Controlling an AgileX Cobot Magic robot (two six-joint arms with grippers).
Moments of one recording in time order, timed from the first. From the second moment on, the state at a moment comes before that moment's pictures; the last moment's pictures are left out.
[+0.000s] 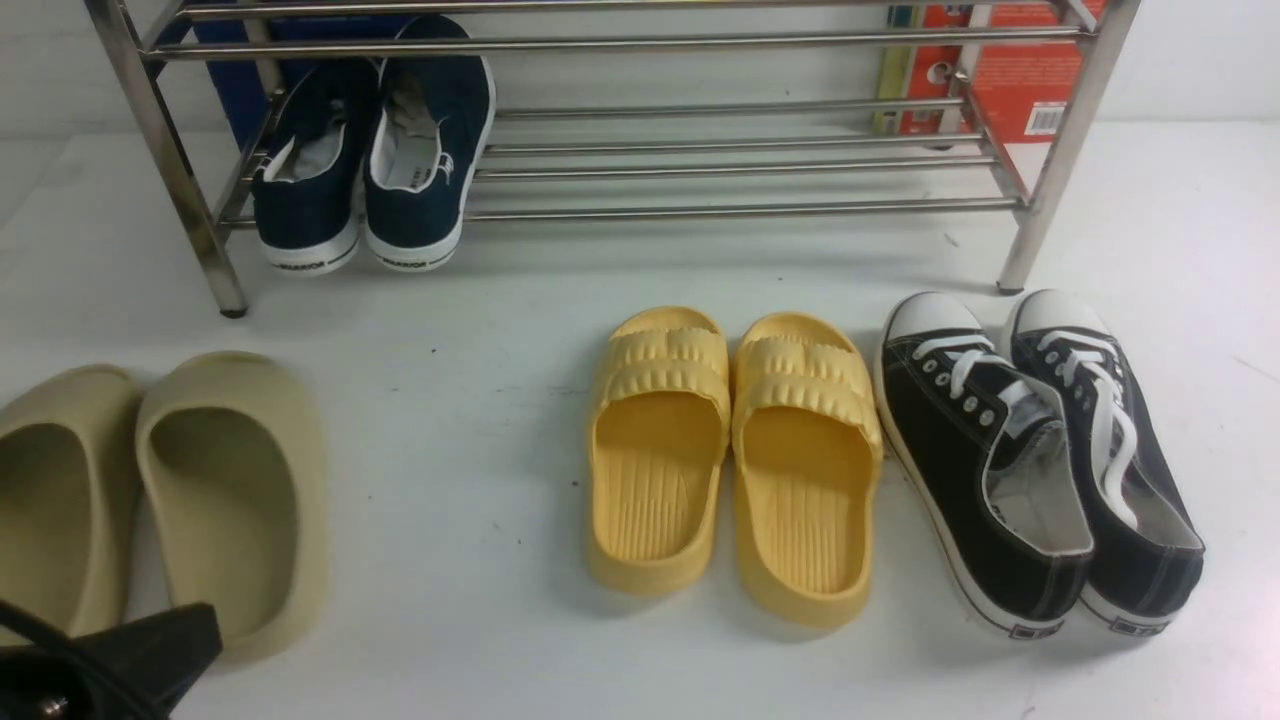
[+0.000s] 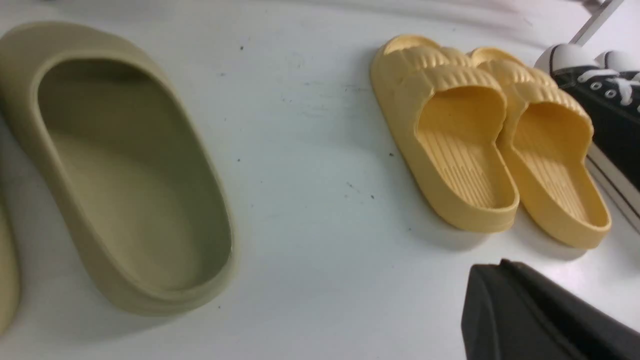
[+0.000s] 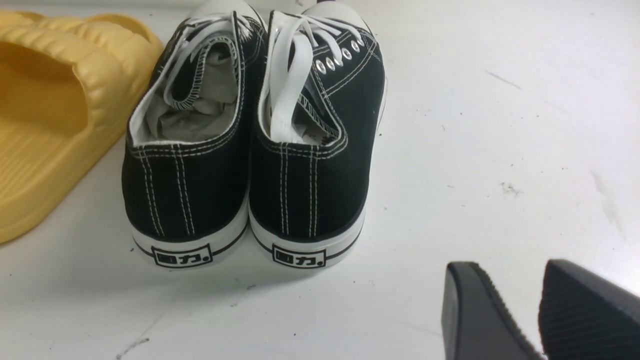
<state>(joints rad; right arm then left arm) -0.03 -0.01 0.02 0.04 0.38 -0.03 -0.46 0.35 -0.34 0.10 0.51 -0.48</state>
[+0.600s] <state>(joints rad) -0.03 -0.01 0.02 0.04 0.38 -0.03 -0.30 0.20 -0.30 0.11 0.50 -0.39</state>
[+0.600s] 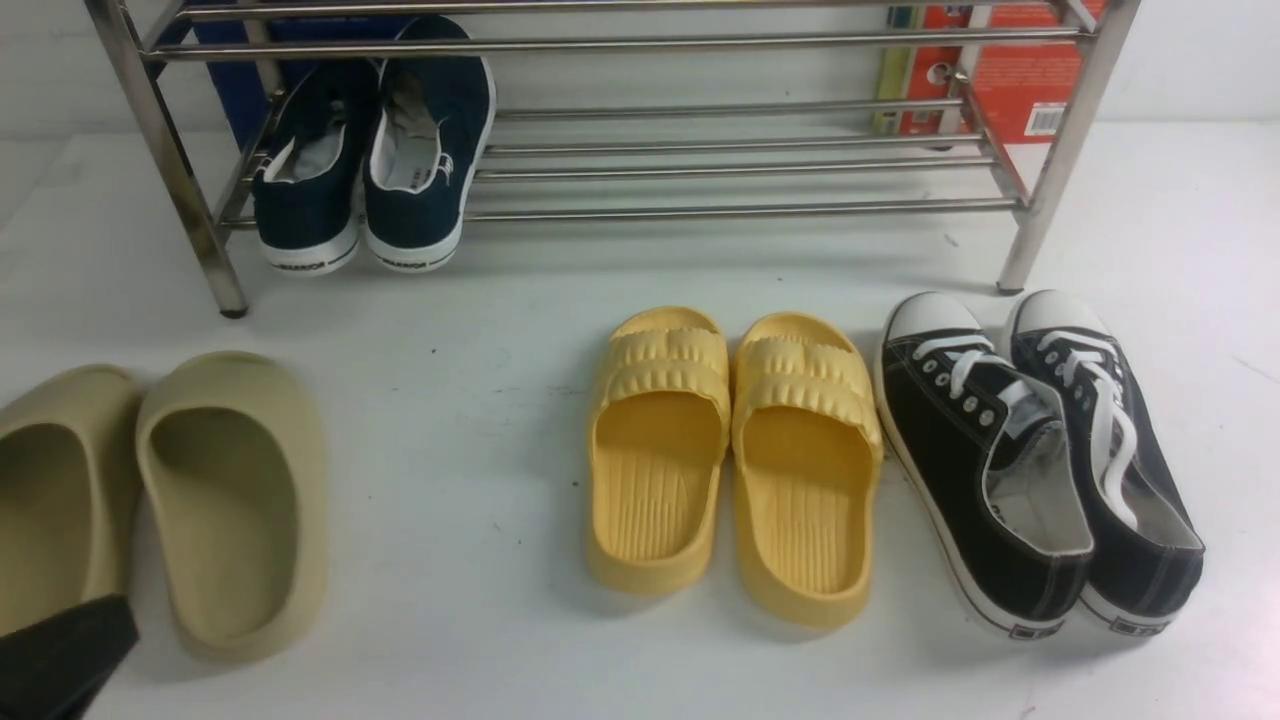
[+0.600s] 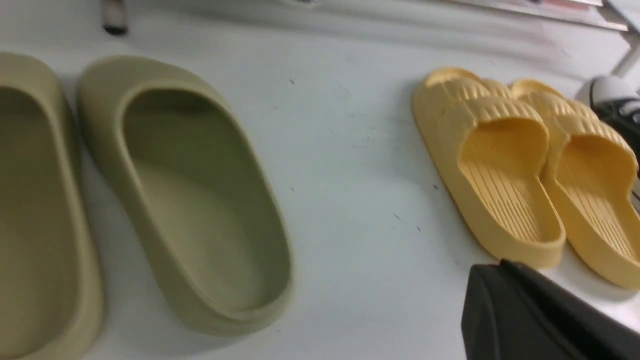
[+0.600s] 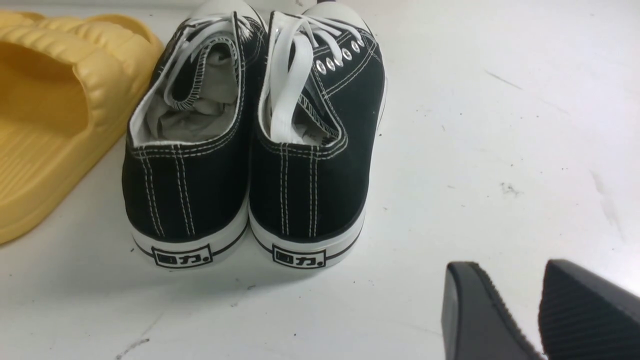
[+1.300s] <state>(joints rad) -0.03 -0.01 0.02 0.04 0.38 -0.03 0.05 -0.01 0.00 -0.07 0.45 -0.22</state>
